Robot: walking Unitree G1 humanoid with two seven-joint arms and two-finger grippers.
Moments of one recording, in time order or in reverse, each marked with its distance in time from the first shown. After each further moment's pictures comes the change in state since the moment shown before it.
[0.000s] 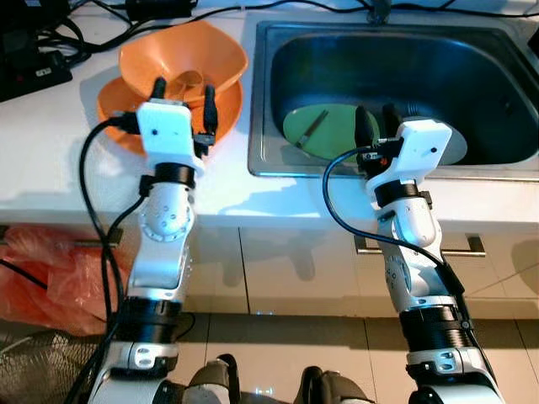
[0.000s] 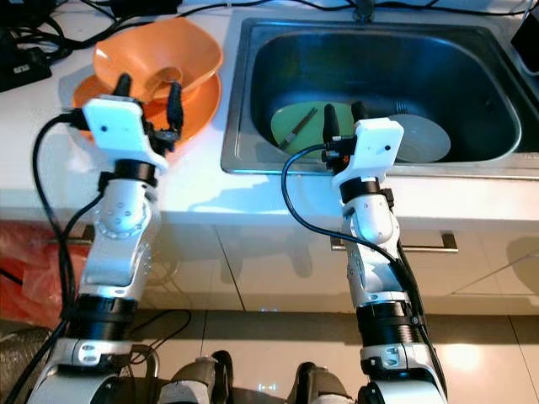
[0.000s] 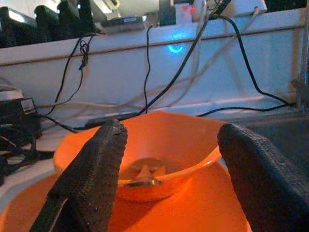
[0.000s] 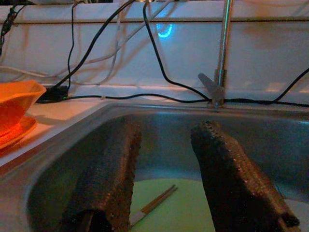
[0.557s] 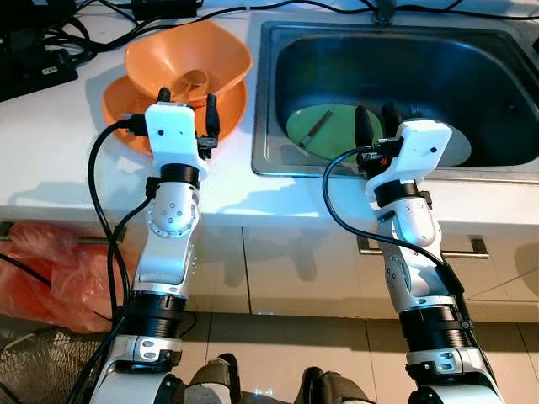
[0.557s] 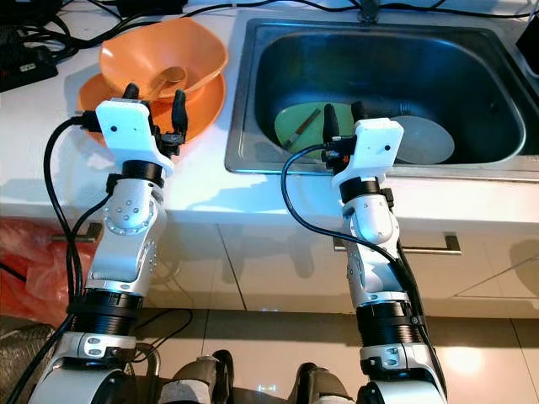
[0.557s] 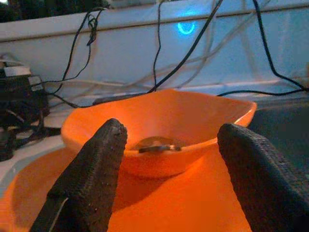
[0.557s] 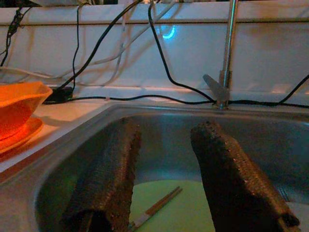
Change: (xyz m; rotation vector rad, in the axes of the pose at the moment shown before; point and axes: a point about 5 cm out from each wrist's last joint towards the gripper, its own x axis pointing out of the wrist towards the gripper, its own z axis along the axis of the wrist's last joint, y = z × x) left arm 0.001 0.000 -0.013 -0.013 0.079 0.035; right arm 0.000 0.000 0.001 0.000 -0.004 0.001
